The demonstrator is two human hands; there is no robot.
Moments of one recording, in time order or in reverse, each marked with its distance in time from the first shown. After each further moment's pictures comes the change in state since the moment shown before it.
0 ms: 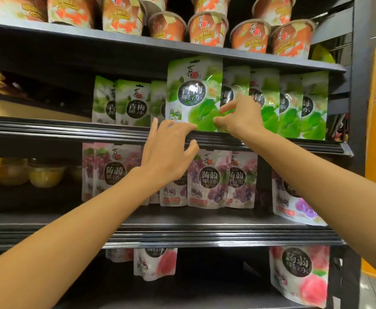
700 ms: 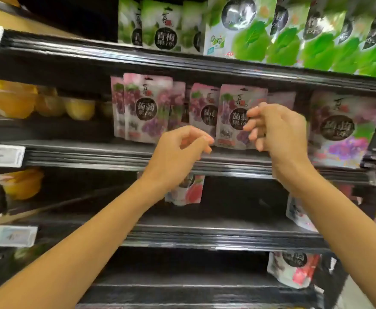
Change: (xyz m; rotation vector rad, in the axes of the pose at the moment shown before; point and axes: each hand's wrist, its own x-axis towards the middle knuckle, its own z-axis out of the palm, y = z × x) left_hand -0.150 -0.028 -0.019 -0.912 -0.196 -0.425; right_hand -0.177 0.014 0.033 0.667 -0.041 0.207
